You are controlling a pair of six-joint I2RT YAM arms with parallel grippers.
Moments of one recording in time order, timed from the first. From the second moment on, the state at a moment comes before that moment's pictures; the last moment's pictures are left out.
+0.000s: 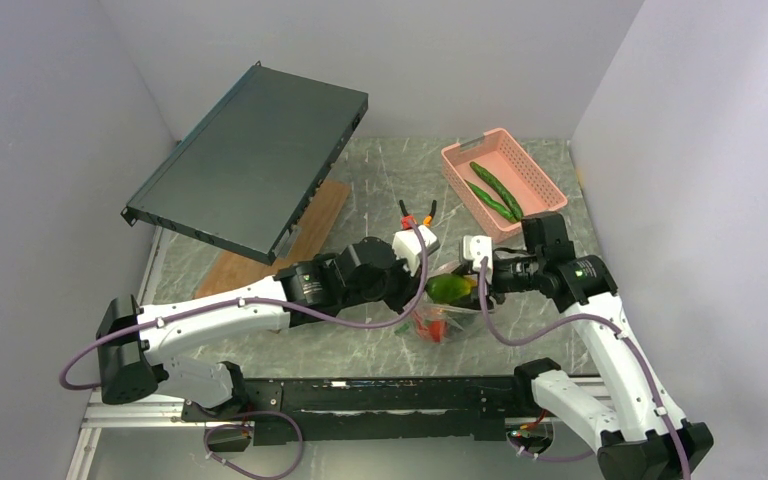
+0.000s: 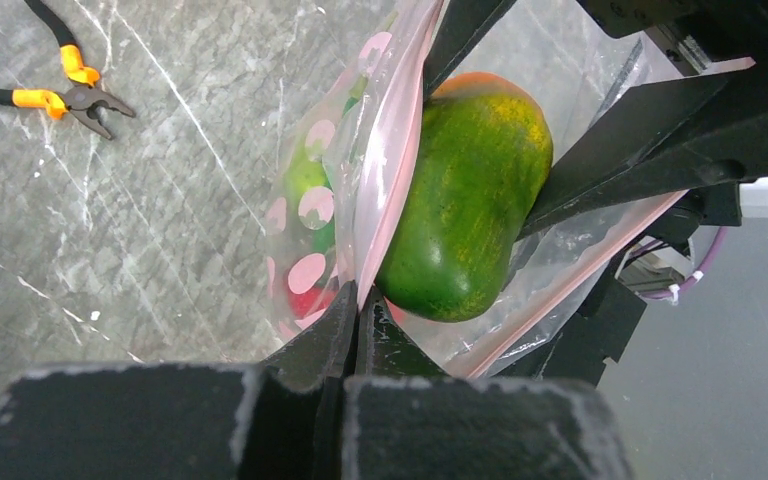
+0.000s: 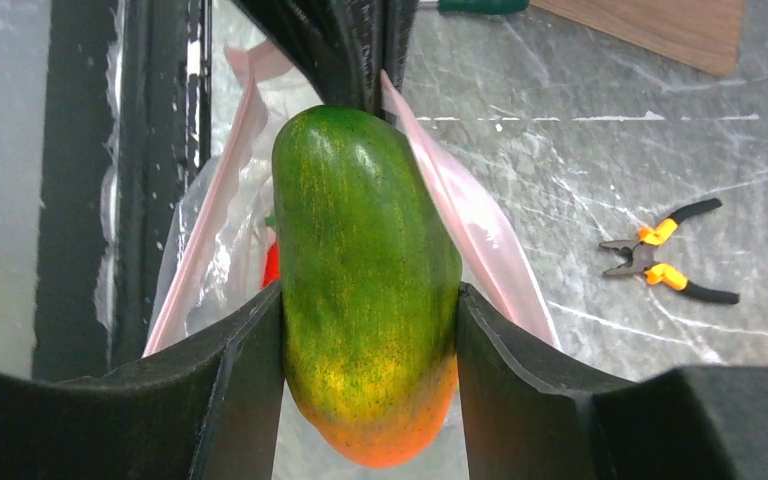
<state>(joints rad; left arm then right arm) -1.18 1.33 1.14 -0.26 -0.07 -0.27 0.26 0.88 0.96 -1.00 -0.92 -1.02</state>
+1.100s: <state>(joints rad) -1.18 1.36 1.06 -0.22 -0.08 -0.31 0.10 0.92 1.01 -0.77 -1.22 -0.46</state>
